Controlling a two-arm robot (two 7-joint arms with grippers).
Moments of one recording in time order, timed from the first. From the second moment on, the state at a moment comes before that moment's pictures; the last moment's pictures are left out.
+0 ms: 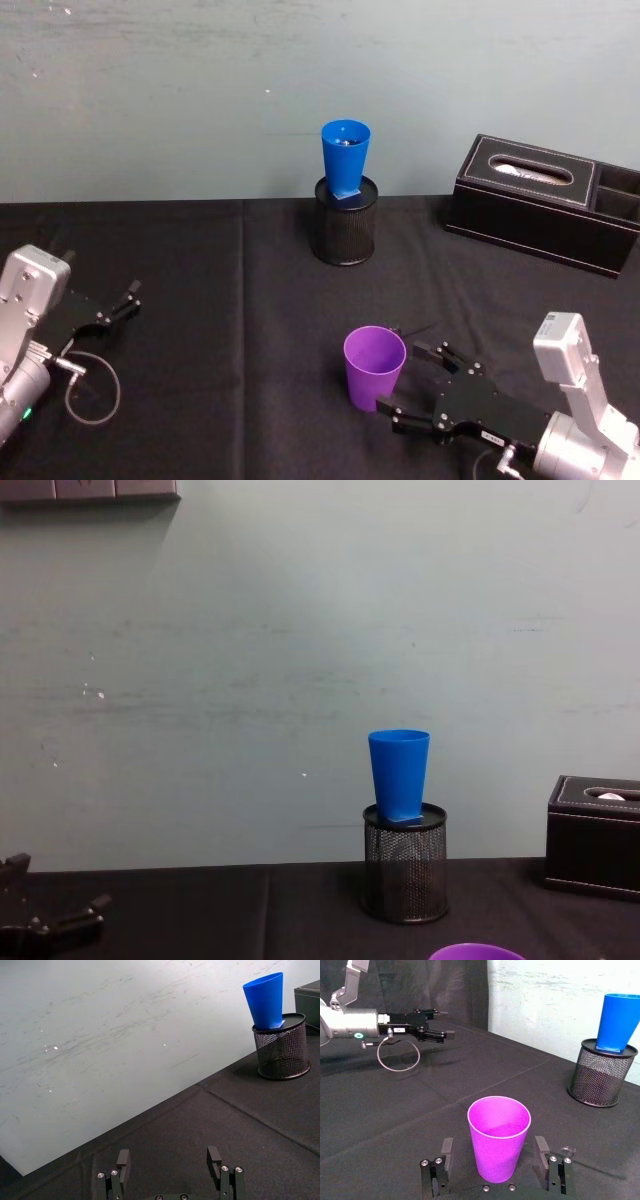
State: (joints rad) left arm -0.20 0.60 0.45 -1.41 -0.25 -0.12 0.03; right arm 0.05 0.60 -0.39 -1.52 0.43 -0.16 0.57
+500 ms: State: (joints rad) left arm -0.20 0.60 0.45 -1.41 -0.25 -0.12 0.03; right arm 0.11 0.53 -0.41 -1.46 0.39 -0.15 0.58
